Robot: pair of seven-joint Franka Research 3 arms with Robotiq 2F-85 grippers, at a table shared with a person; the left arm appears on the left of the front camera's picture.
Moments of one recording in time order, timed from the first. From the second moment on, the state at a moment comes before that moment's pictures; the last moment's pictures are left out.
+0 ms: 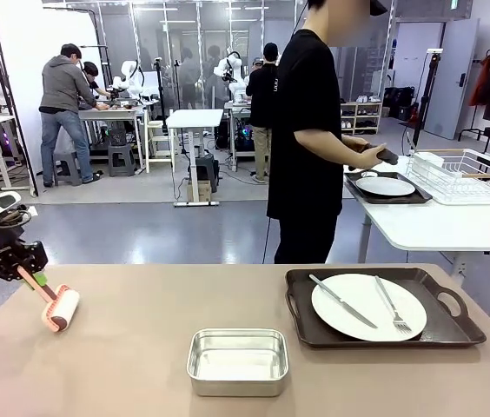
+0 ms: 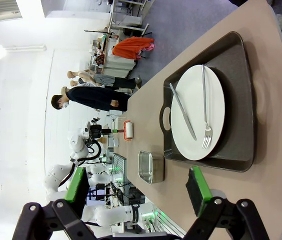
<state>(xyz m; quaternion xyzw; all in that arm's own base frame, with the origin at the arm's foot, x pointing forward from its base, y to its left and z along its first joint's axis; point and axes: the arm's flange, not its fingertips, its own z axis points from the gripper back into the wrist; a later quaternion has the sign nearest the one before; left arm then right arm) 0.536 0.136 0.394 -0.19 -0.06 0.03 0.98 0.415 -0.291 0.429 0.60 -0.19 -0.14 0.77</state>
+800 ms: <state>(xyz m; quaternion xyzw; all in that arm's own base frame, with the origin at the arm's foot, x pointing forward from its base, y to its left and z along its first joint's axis) 0.526 0.159 0.407 -0.12 -0.06 0.06 0.99 0.415 -0.291 0.429 0.60 -0.19 -0.14 0.77</state>
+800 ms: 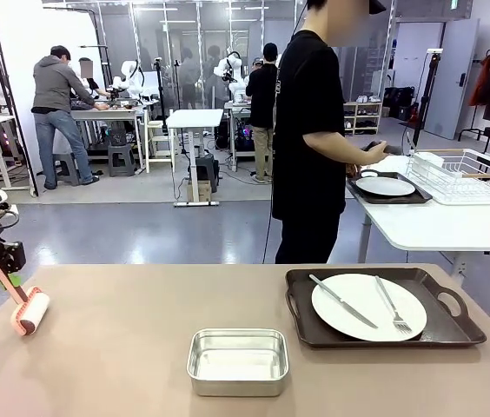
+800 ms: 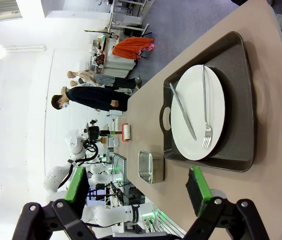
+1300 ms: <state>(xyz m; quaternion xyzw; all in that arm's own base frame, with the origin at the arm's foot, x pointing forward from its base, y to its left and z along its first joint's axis) 0.523 0.161 0.411 -0.08 -0.06 0.06 0.99 0.415 -0.291 0.429 0.60 -0.19 -0.14 0.77</state>
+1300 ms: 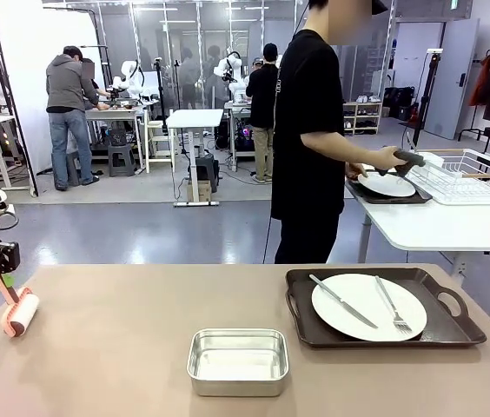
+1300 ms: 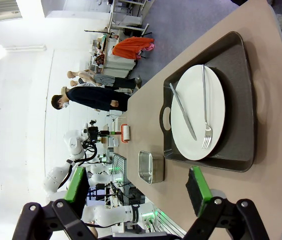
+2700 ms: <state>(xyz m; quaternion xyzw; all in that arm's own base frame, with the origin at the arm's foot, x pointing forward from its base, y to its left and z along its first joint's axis) 0.488 0.040 0.548 0.04 -0.10 0.01 0.99 0.415 -0.291 0.429 0.60 -0.19 -0.14 0.77</state>
